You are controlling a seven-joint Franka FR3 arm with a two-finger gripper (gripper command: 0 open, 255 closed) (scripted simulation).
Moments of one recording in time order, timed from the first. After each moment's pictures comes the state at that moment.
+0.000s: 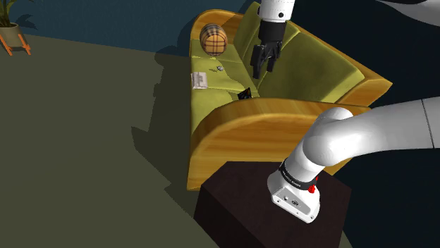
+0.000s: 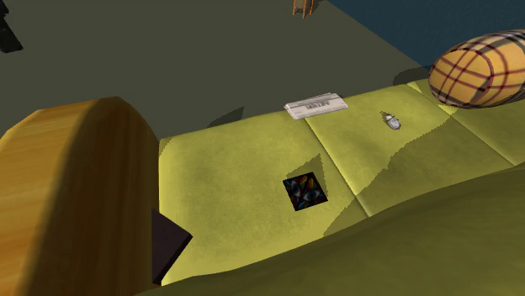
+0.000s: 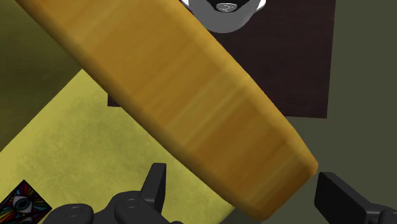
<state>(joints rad) -0.01 -0.75 0.00 -2.40 -0.03 1.48 0.00</state>
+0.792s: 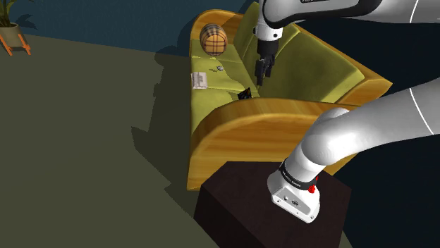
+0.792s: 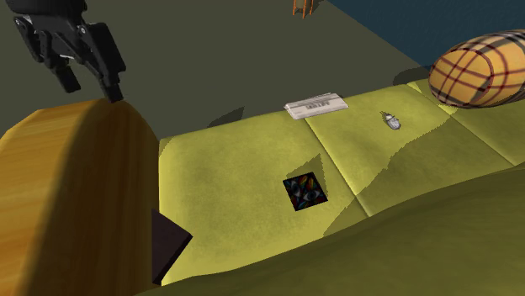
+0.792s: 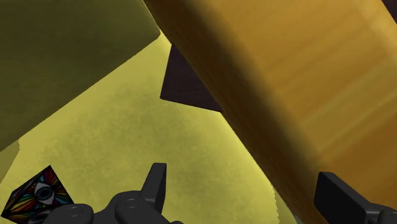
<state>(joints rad) -0.05 -0.58 -0.16 -2.45 -0.23 1.67 -0.28</state>
